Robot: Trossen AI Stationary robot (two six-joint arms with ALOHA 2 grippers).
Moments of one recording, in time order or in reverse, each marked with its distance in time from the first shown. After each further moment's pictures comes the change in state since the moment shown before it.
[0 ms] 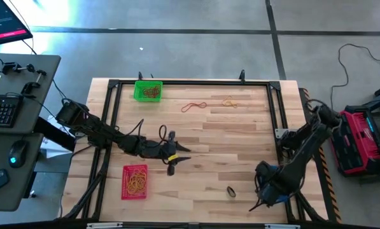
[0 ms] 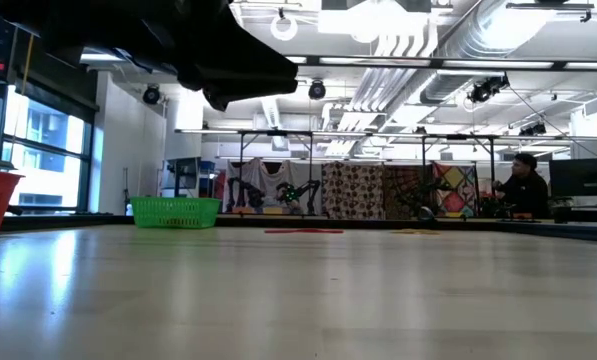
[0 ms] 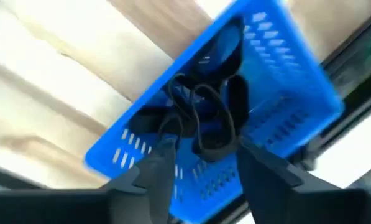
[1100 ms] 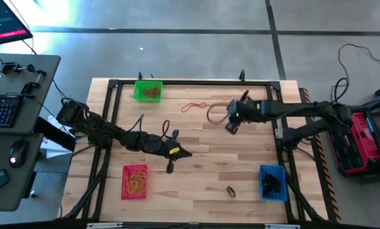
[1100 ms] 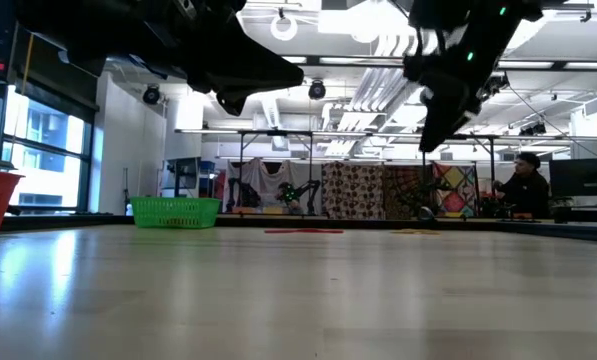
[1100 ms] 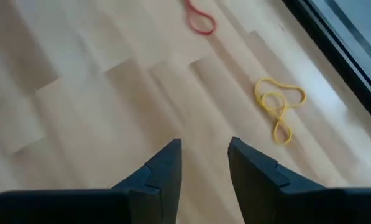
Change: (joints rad) left arm 0.072 0.000 0.000 0.012 0.187 0.011; right arm -1.051 -0.254 -0.137 0.472 0.504 -1.418
